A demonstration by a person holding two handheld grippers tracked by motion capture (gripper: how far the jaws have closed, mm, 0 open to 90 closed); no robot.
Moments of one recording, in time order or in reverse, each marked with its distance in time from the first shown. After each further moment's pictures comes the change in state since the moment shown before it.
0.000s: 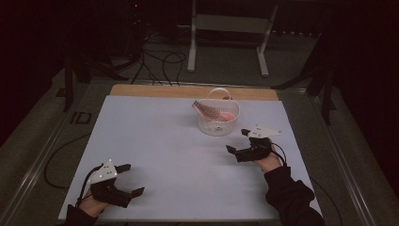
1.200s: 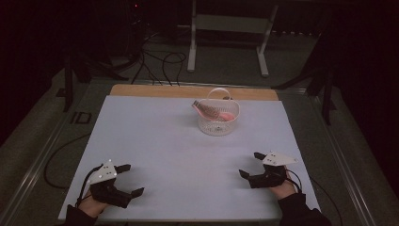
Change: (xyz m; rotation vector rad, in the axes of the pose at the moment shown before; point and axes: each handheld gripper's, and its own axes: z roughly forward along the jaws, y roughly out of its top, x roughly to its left) left arm 0.000 0.000 -0.001 -0.001 -0.002 0.002; right arm 0.026 -0.062 -0.051 0.035 -0.023 0.022
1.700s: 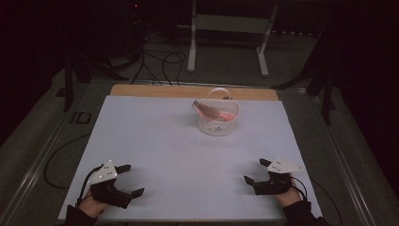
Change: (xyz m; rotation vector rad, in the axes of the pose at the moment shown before) left arm -0.001 0.000 0.001 0.003 -0.004 0.001; right arm 0.003 -0.021 -0.014 0.027 -0.035 0.010
